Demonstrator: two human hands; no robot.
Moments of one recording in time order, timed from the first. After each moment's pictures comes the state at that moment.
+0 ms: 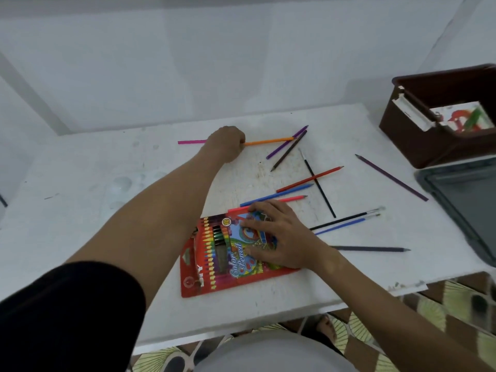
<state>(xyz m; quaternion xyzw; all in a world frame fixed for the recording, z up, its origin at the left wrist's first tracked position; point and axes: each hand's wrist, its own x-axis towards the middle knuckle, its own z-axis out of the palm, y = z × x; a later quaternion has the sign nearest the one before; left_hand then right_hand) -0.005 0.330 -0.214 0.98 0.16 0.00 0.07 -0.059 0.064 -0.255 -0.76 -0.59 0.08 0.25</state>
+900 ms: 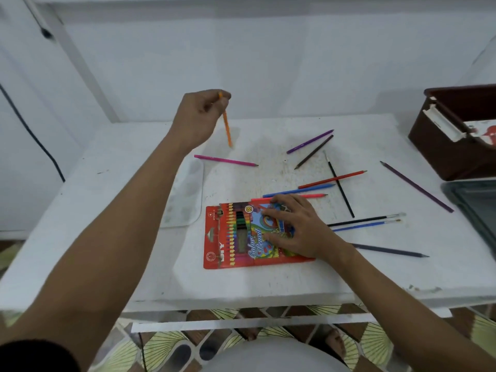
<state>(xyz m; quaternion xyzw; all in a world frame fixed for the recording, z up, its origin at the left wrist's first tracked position) -0.142 0.331 -0.112 0.83 0.23 0.31 0.41 -0.060 0.065 -0.257 -0.78 -0.58 0.10 0.23</state>
